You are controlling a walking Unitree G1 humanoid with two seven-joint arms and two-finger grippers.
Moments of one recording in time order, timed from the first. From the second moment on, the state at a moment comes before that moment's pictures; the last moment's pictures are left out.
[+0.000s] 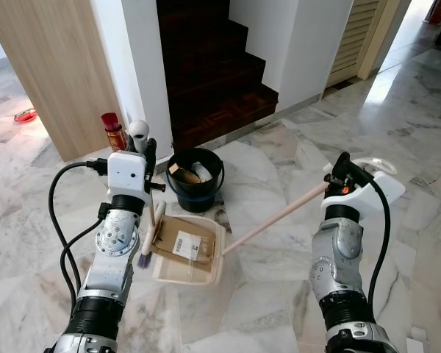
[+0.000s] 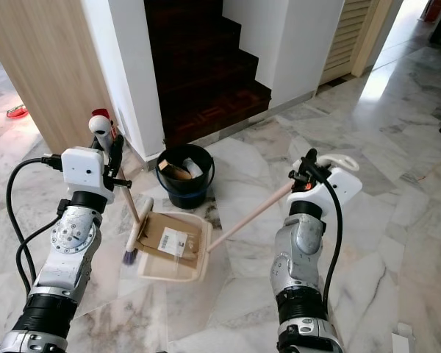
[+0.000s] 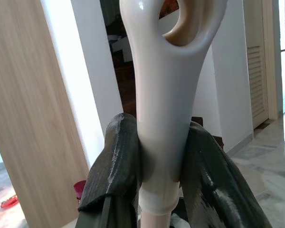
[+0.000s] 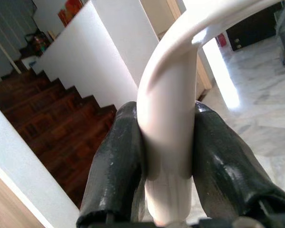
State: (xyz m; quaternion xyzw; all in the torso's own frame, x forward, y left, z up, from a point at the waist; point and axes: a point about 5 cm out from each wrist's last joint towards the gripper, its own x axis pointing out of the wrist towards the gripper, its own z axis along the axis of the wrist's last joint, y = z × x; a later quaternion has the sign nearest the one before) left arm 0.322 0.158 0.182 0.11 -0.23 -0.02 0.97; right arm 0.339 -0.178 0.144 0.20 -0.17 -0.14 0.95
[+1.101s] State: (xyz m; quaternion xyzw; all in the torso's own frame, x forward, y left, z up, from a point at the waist) left arm 0.327 0.144 0.205 0.16 -0.27 -0.03 0.95; right arm 0.346 -0.167 0.159 0.22 -0.19 -0.11 0.95
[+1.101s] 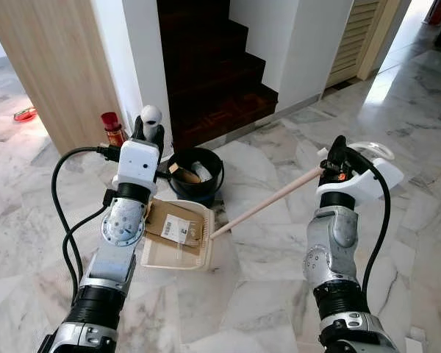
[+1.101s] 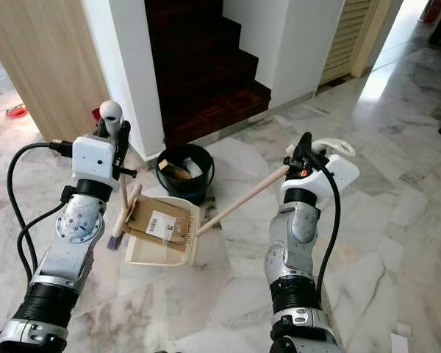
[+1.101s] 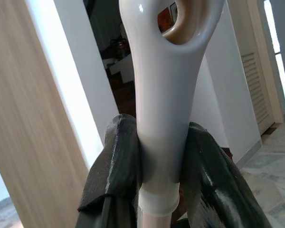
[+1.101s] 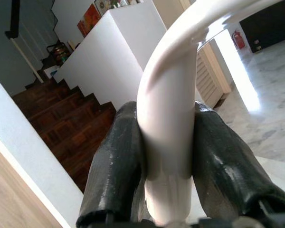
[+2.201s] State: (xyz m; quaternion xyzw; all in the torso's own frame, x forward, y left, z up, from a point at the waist) left arm 0.328 0.141 0.209 0.20 -0.28 -0.02 0.94; right arm 0.349 -0.163 0.162 0.22 -0.19 -0.08 0.95
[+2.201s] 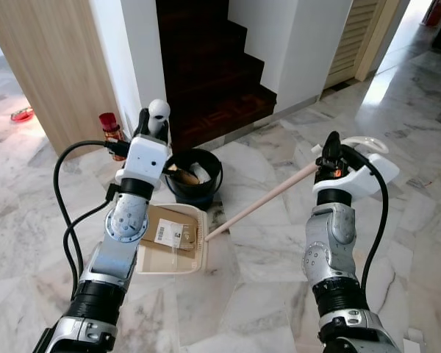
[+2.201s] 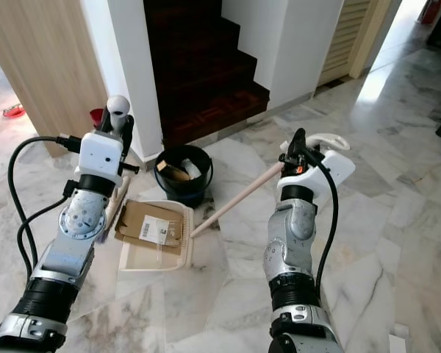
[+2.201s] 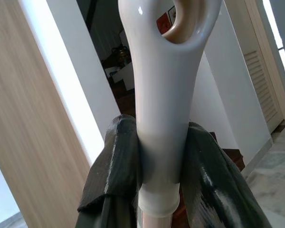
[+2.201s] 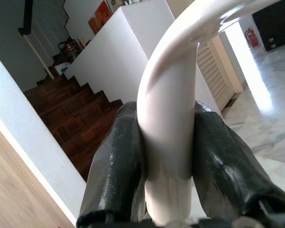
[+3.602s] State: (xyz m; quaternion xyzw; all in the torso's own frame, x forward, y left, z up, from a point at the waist) left arm 0.332 0.136 0.214 0.19 -0.30 -0.02 0.93; right arm 0.352 -0.165 0.171 0.22 -0.21 -0.07 0.95
